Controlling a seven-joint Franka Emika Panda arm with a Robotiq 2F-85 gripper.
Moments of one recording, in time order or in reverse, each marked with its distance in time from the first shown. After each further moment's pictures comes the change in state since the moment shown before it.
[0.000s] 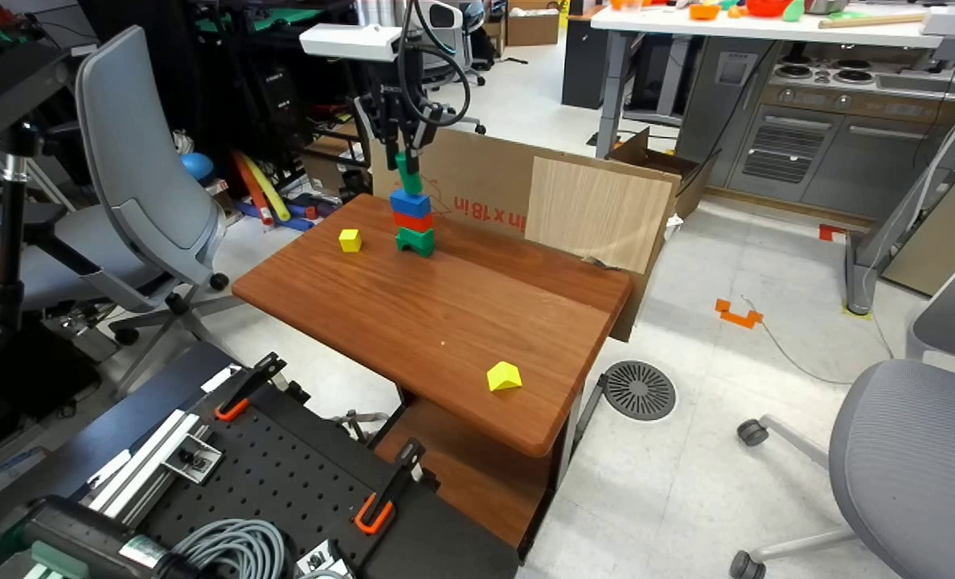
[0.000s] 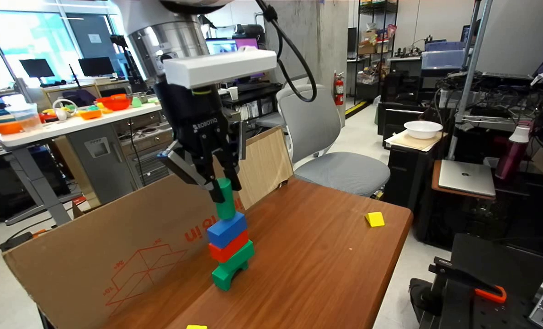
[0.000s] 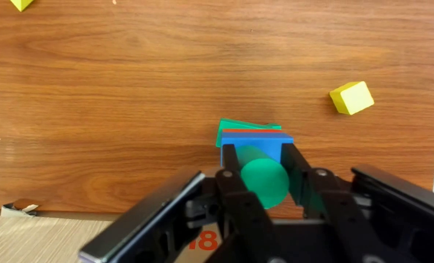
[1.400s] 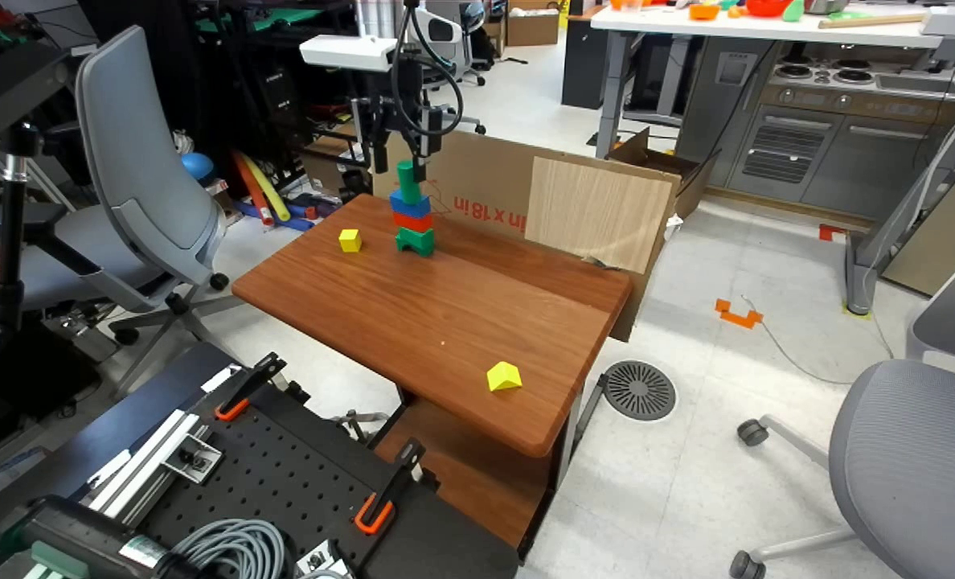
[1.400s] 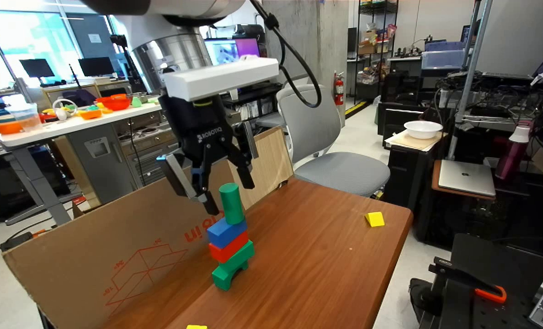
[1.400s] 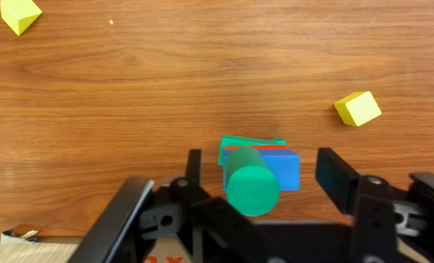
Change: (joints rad) arm 0.001 0.018 0.000 0.000 0.000 -0.027 0.043
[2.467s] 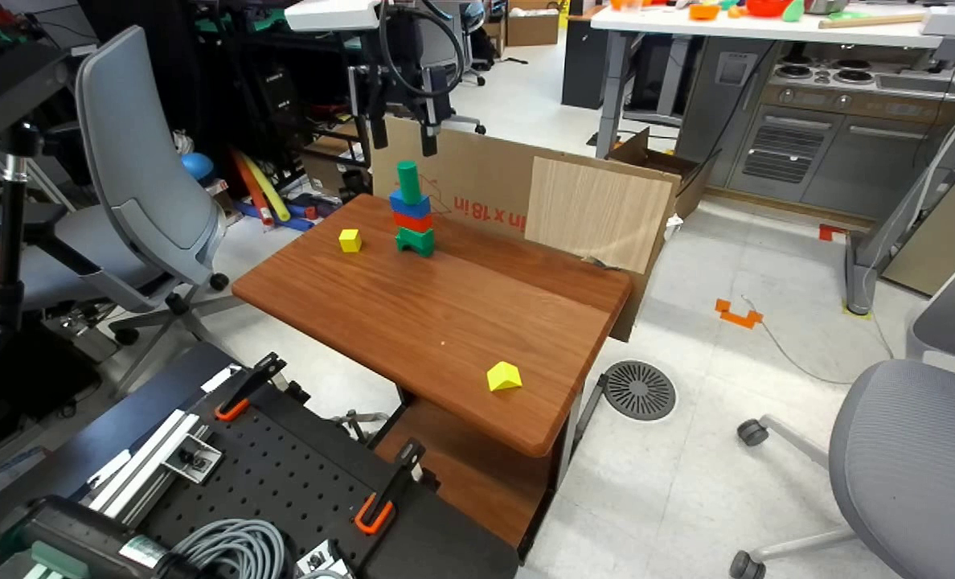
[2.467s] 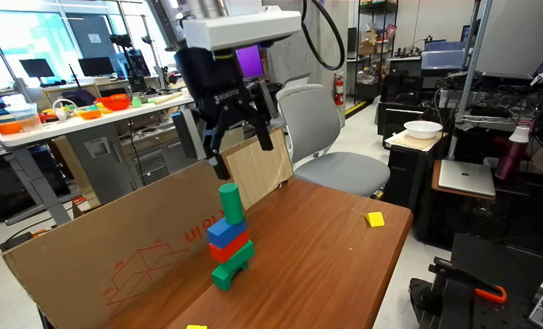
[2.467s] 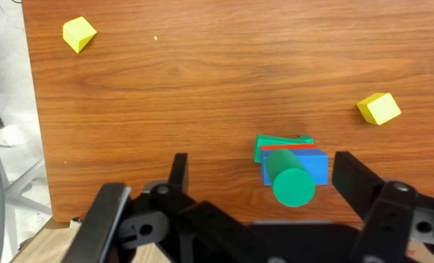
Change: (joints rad) arm 0.000 -0.140 -0.031 -0.105 -0.048 0.001 0.027
